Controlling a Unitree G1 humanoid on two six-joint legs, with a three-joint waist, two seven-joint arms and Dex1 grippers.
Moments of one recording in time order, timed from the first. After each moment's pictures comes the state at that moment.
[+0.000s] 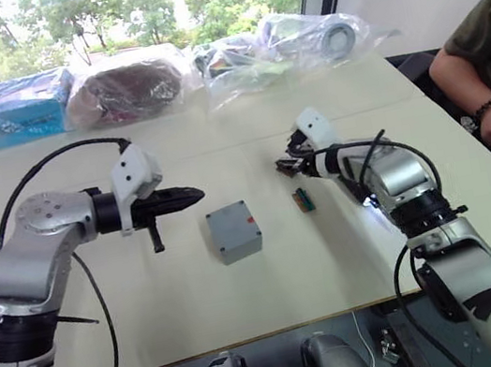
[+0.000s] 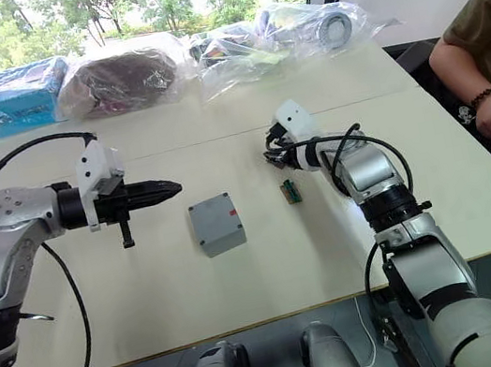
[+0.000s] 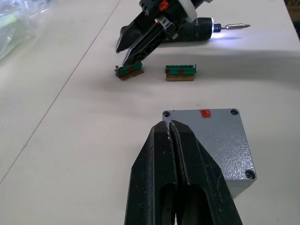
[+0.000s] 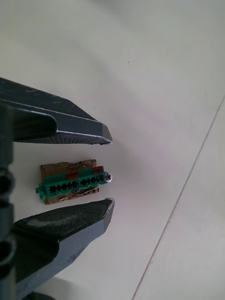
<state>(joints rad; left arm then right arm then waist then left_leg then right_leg) -0.53 0.80 -0.01 -0.23 -0.43 0.56 -1.10 -0.84 -0.38 0.15 0.42 0.12 0.62 0.60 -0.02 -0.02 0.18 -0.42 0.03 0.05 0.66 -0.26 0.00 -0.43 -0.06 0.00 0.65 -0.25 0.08</state>
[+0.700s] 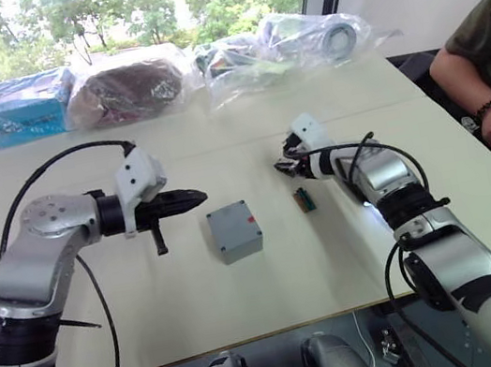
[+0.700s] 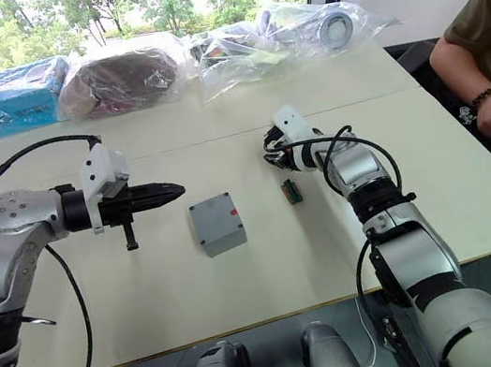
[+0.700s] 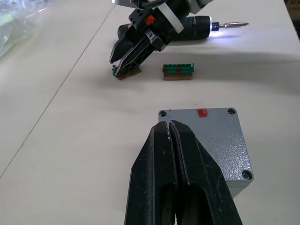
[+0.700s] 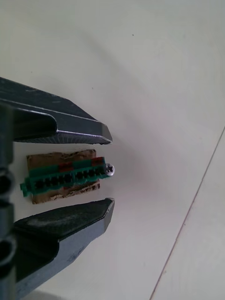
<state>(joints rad) -0.51 0.80 -0.02 -0.24 -0.43 0.55 -1.09 -0.91 -0.35 0.15 0.64 0.08 0.51 0.63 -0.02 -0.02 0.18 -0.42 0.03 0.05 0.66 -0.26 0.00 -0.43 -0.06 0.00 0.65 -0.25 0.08</state>
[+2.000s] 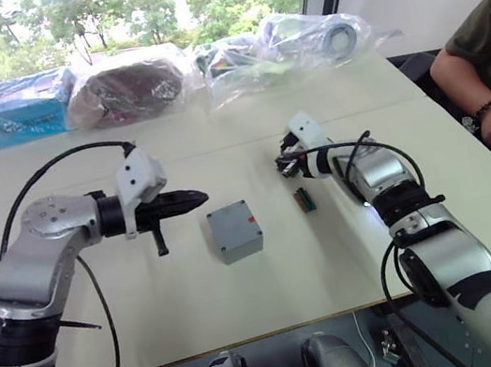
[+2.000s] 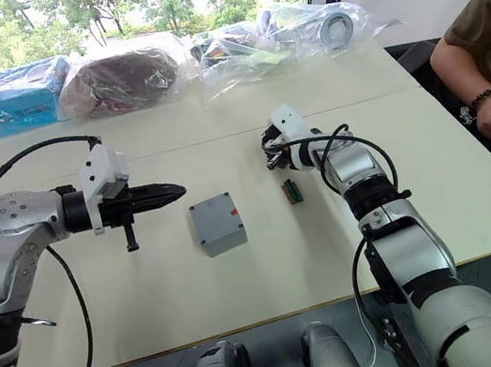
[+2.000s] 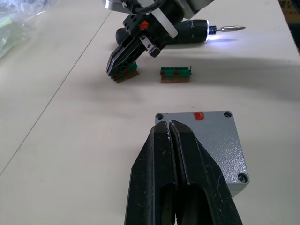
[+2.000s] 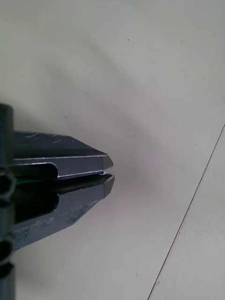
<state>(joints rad) -0.50 0.80 -0.02 -0.24 -0.44 0.54 -1.09 -0.94 -0.33 0.14 0.69 0.06 0.47 0.64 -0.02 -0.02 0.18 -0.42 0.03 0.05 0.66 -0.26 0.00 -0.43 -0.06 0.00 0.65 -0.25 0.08</state>
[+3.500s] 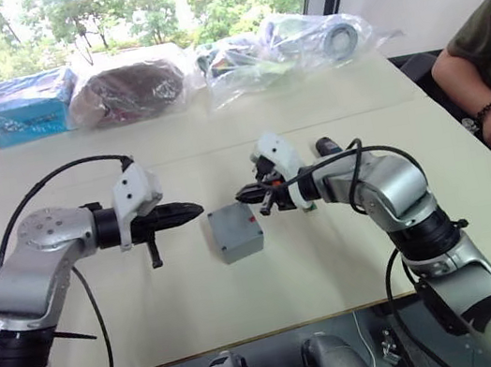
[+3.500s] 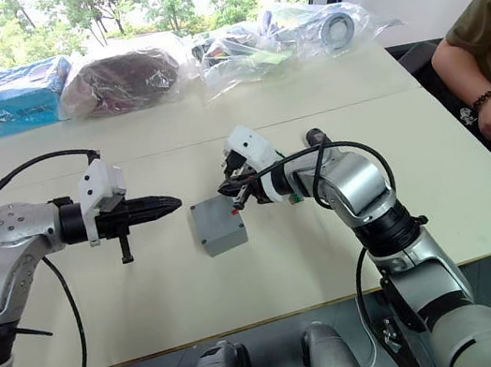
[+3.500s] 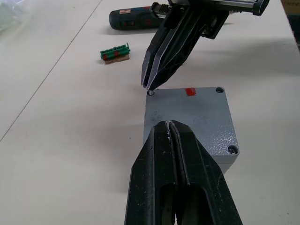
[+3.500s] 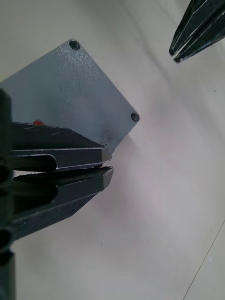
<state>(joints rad) -0.44 0.83 -0.01 -0.24 -0.44 0.49 -1.11 -0.77 -0.38 0.27 -0.14 0.35 1.05 0.71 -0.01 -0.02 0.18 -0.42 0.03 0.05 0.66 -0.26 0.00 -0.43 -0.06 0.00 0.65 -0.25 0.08</state>
